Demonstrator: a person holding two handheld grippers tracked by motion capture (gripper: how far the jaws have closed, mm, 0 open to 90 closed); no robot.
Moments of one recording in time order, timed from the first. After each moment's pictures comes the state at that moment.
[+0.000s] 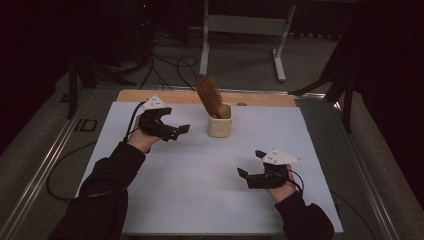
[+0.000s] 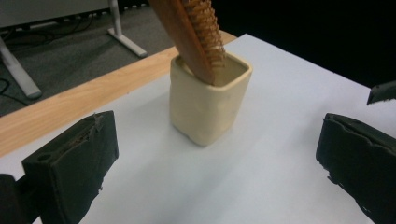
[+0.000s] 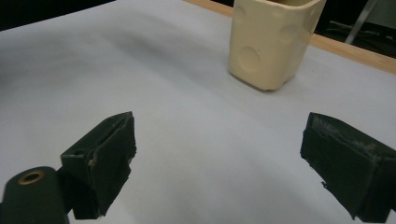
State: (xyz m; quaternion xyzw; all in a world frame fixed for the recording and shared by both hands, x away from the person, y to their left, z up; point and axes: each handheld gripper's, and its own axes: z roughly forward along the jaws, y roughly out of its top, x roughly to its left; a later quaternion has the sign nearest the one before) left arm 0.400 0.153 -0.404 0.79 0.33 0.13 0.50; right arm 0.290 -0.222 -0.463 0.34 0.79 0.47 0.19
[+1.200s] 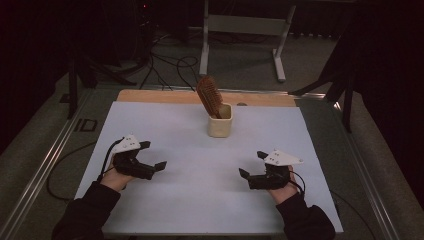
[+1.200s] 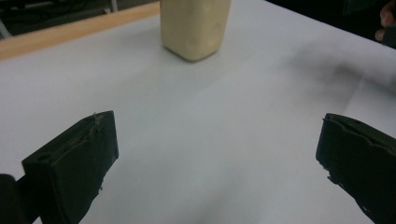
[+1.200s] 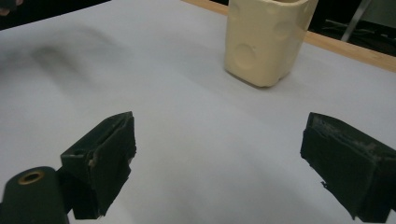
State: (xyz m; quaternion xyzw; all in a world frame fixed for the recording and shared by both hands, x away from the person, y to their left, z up) left arm 0.317 0.214 -0.466 0.80 0.33 0.12 0.49; right arm 0.288 -0.226 -0.464 0.34 0.79 0.47 0.20
